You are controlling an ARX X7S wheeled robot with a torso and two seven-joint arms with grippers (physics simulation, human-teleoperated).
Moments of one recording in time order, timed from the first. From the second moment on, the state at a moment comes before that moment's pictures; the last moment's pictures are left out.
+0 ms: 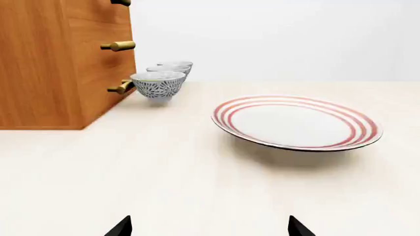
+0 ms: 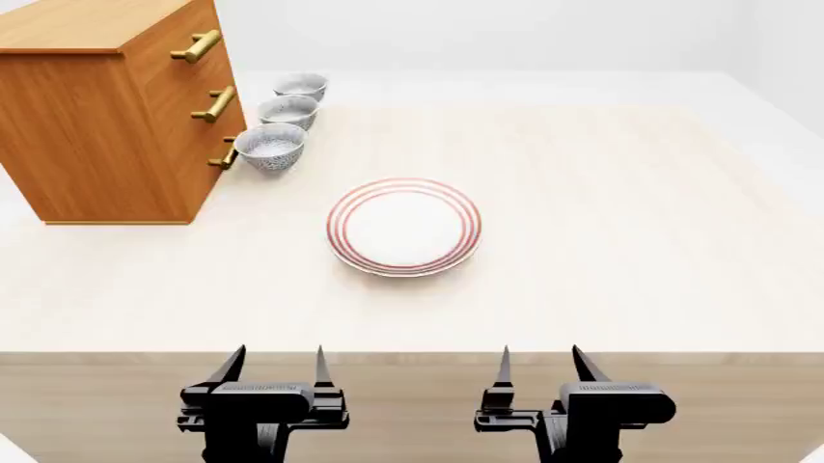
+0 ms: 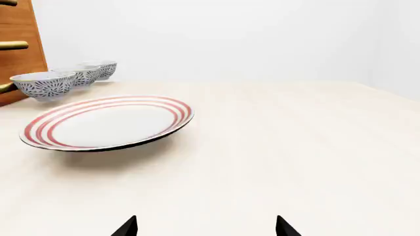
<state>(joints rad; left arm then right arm) 0.00 0.00 0.00 0.00 0.00 0.00 0.00 0.00 0.00 0.00 0.00 0.00 0.00 0.00</state>
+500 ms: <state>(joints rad) 0.03 -0.06 0.05 0.18 -0.07 -0.09 -0.07 -0.02 0.06 -0.05 -0.18 0.03 0.11 0.07</state>
